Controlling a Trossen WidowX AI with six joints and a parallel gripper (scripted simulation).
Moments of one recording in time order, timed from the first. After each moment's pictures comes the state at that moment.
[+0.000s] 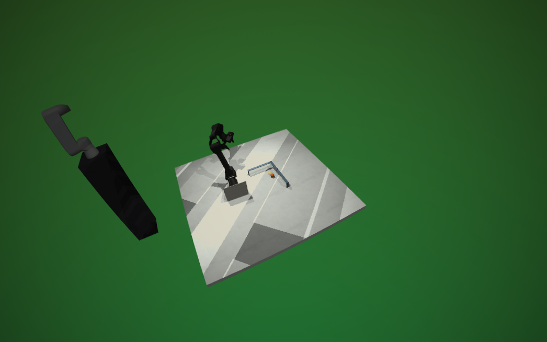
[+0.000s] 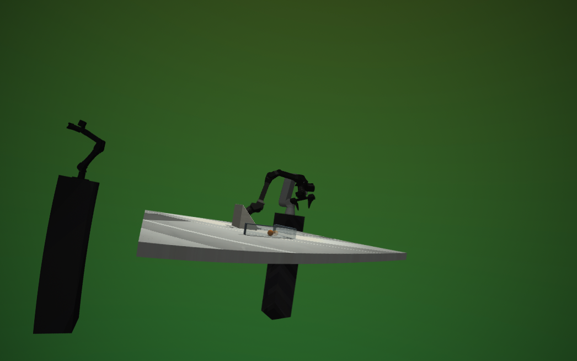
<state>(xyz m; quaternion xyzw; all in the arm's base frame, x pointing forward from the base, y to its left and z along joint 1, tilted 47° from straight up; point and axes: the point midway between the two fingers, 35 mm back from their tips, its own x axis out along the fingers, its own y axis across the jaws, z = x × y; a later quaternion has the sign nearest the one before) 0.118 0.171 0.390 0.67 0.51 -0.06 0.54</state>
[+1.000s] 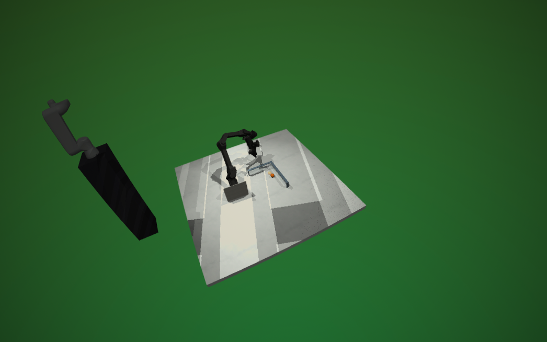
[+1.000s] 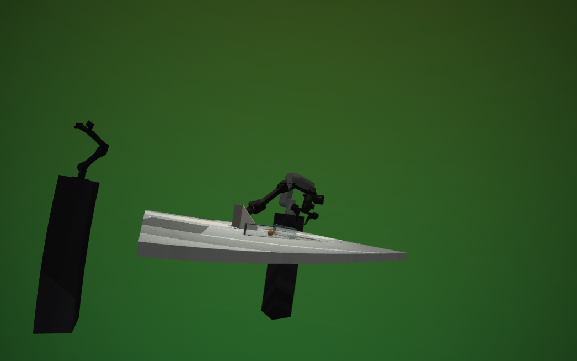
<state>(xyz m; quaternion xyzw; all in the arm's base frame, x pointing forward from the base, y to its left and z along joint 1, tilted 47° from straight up) 0.311 0.143 0.235 0.36 0.60 -0.01 0.71</state>
